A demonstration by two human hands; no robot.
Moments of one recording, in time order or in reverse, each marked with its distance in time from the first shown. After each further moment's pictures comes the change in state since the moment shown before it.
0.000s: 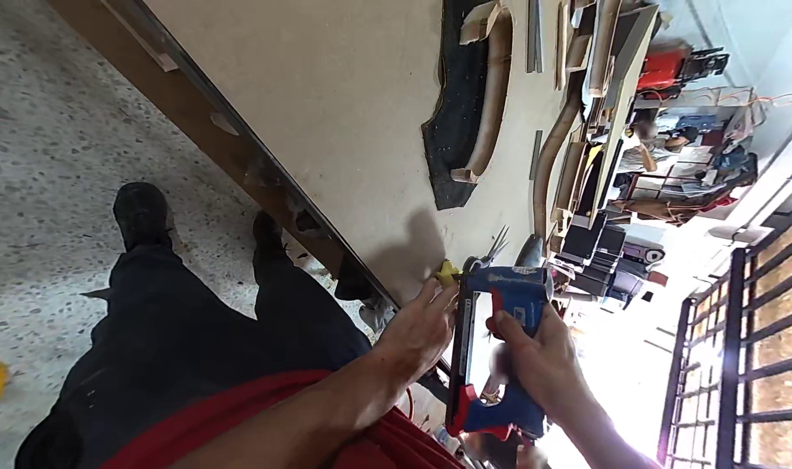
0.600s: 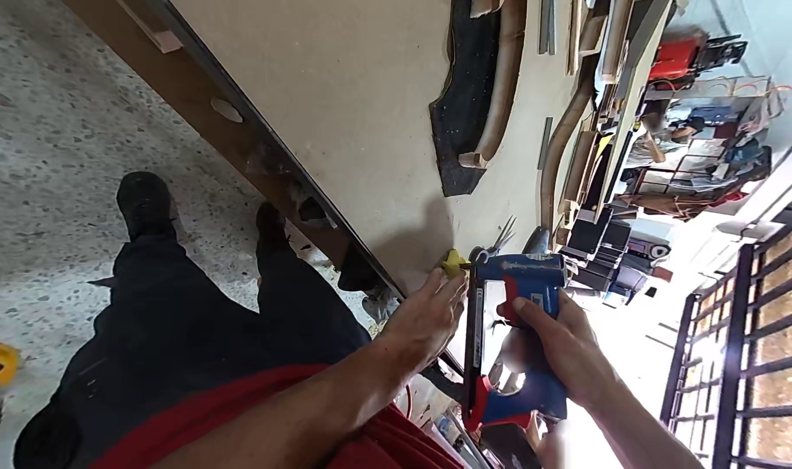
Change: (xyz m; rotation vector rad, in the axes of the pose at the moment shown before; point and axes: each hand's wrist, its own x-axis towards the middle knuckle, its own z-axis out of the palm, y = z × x) left_hand -0.002 0.002 0.004 0.038 0.068 0.001; right_hand 0.016 0.015 -0.024 0.186 -0.158 0.014
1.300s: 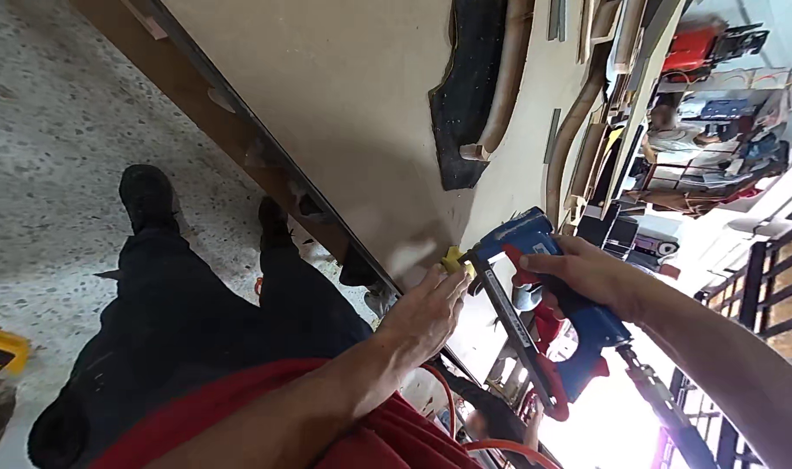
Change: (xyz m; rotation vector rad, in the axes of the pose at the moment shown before) left_hand 0.000 -0.001 0.013 0.060 0.196 -0.023; right_hand 0.055 -0.093 -0.011 -0.471 -0.196 0.323
